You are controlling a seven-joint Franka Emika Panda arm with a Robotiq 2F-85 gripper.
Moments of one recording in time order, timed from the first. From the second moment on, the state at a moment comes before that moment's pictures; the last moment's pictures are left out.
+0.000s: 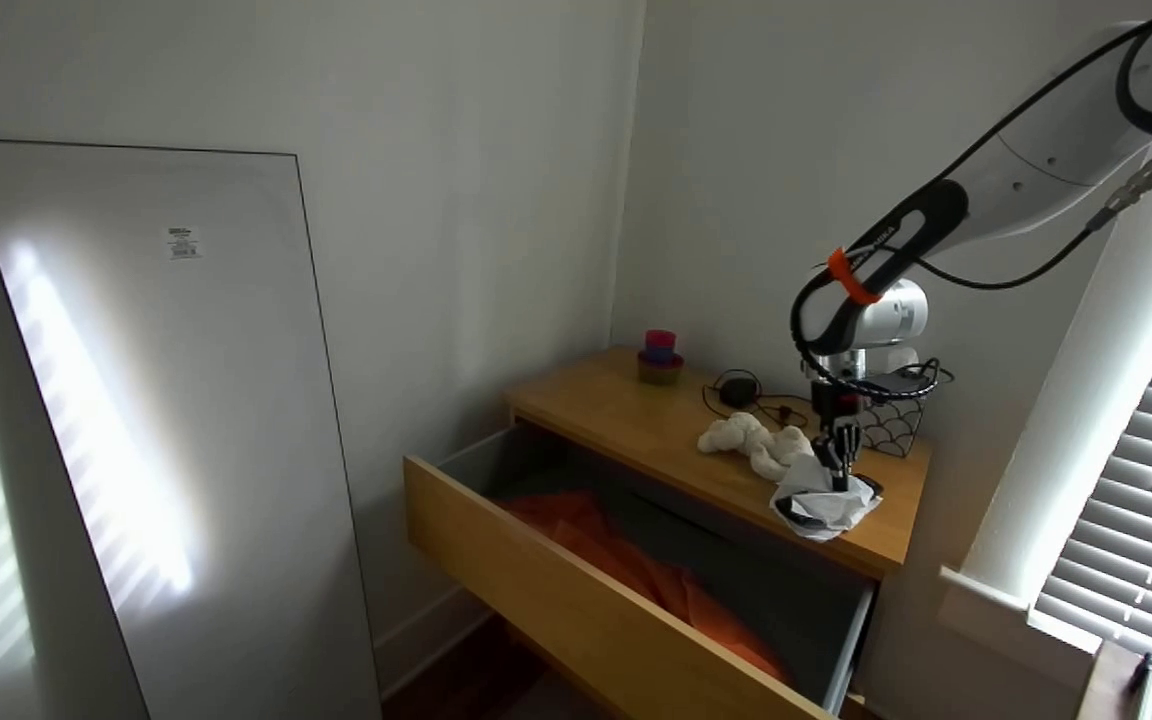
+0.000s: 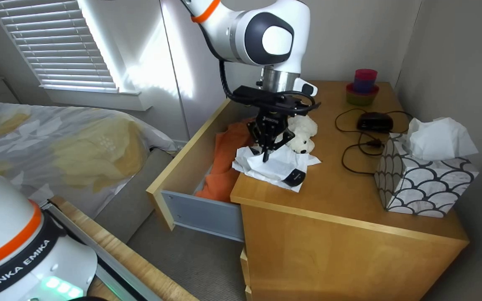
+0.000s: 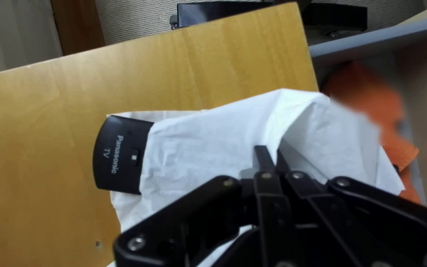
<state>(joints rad) -0.27 0.39 -0.12 -2.12 -0.04 2.21 -0.38</state>
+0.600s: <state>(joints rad) -0.33 0.38 -0.16 -2.12 -0.02 2.21 -0.38</state>
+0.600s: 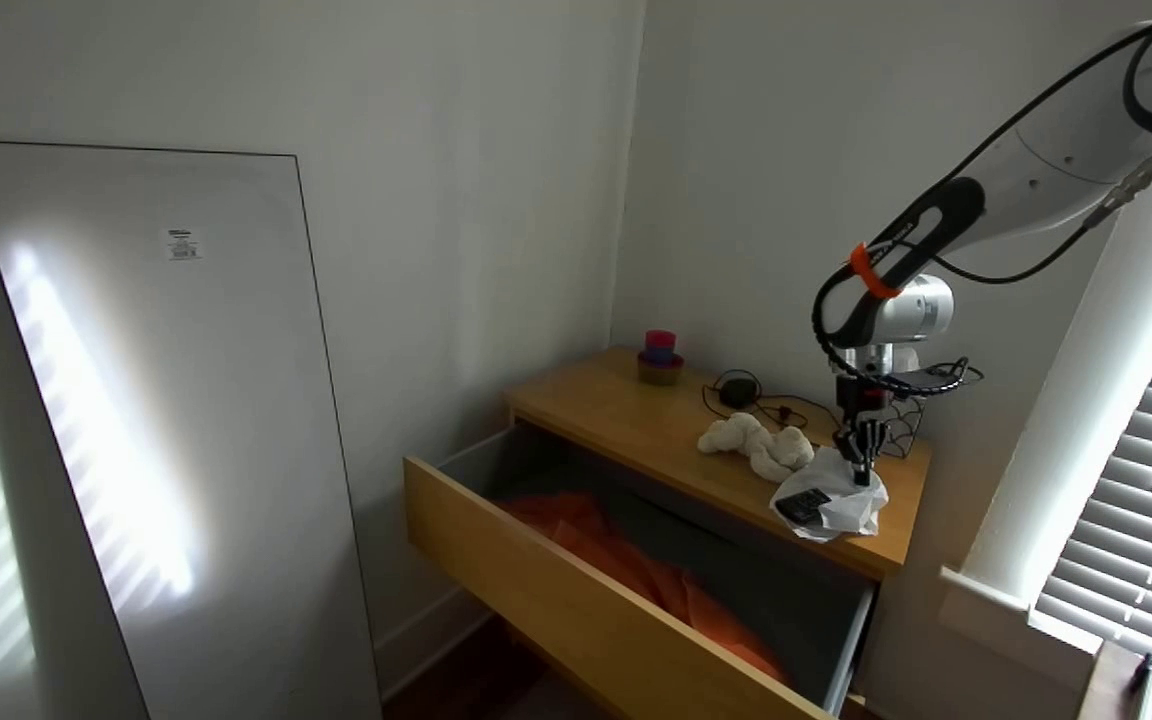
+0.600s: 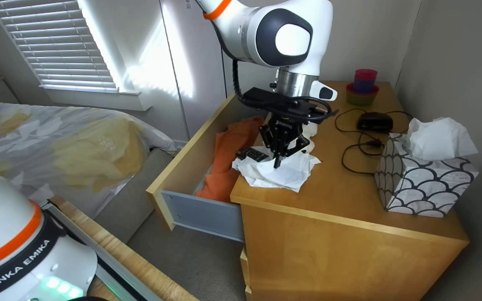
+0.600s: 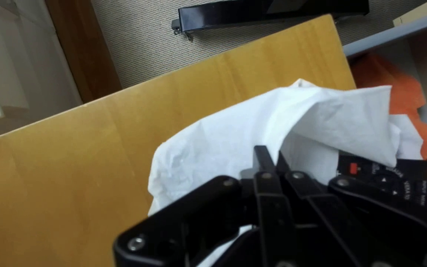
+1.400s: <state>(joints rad) -0.36 0.43 -0.16 -2.04 0.01 2.20 -0.44</state>
